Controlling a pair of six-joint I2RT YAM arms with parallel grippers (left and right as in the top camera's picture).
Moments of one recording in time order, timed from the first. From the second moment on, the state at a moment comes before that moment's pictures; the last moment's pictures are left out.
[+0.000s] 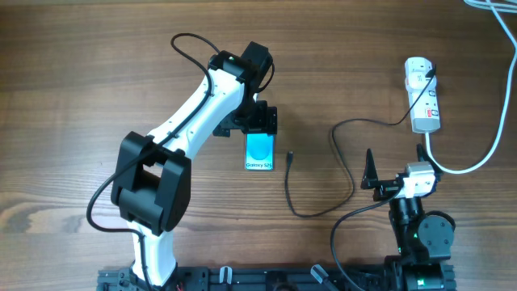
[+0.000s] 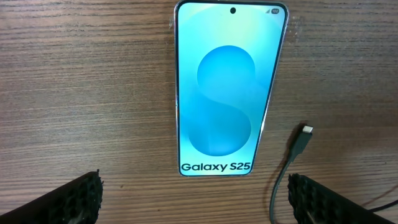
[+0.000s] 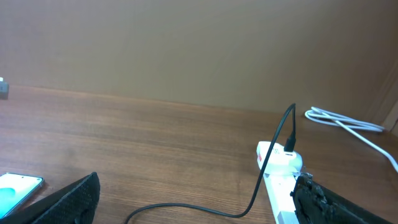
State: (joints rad) left arm -0.50 2.03 1.66 -1.21 0.10 -0.46; right arm 0.04 0.02 0.01 0.00 -0.03 -0.10
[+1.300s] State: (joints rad) left arm -0.51 2.13 1.66 -1.09 0.13 -0.52; right arm 0.04 0.02 0.01 0.00 -0.03 -0.10
